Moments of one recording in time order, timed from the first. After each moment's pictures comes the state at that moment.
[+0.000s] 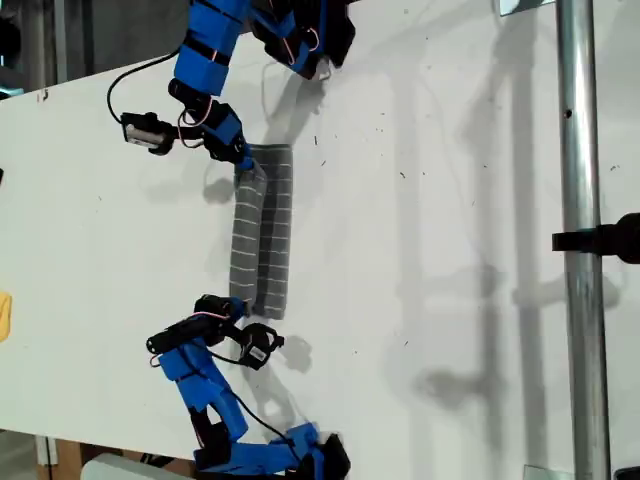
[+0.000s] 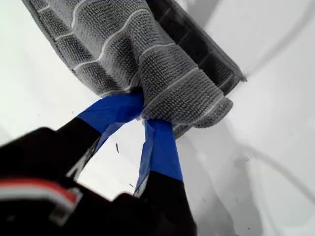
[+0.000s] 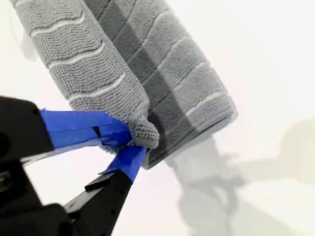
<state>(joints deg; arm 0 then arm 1) -33.9 60.4 52.8 94.9 -49.3 34.5 114.0 123.0 68.3 49.7</state>
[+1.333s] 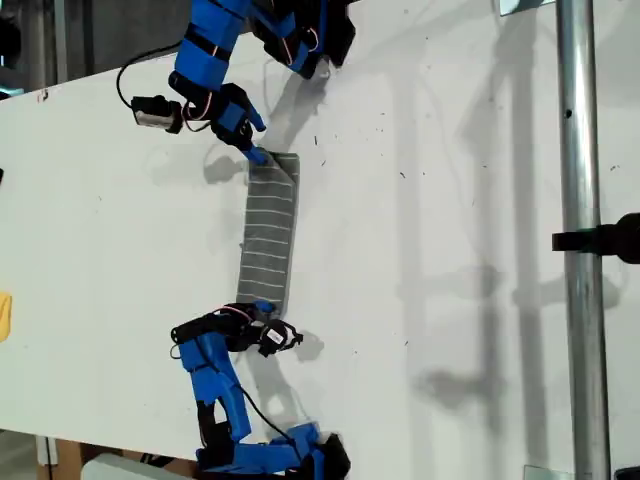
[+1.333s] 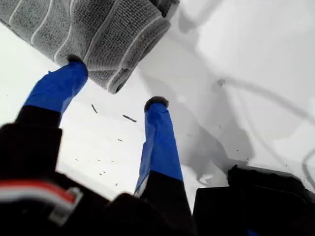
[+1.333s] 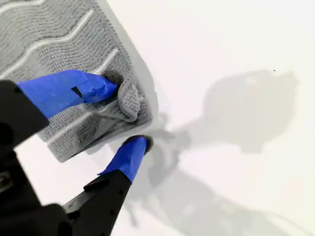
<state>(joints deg) -30.7 62.1 66.6 96.0 -59.5 36.7 118.9 126.1 78.4 55.0</state>
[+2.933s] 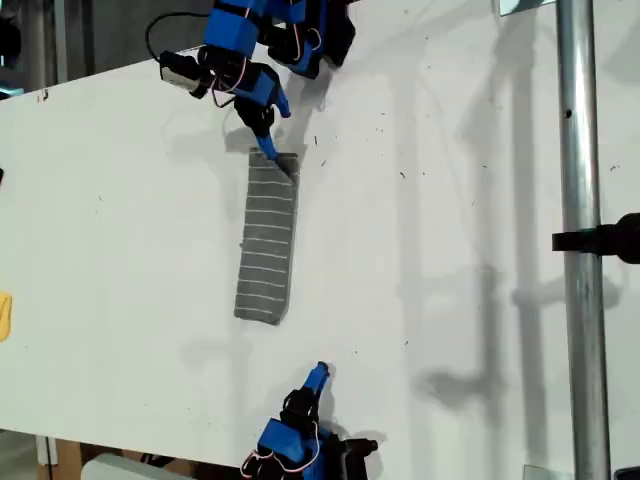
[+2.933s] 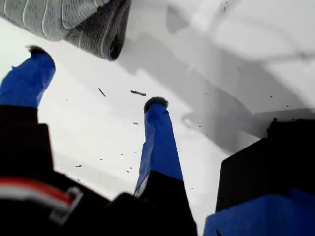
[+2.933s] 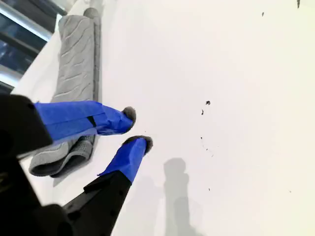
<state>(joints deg) 2.5 198.2 173.5 73.5 -85.6 27.0 138.4 142.8 80.0 80.9</state>
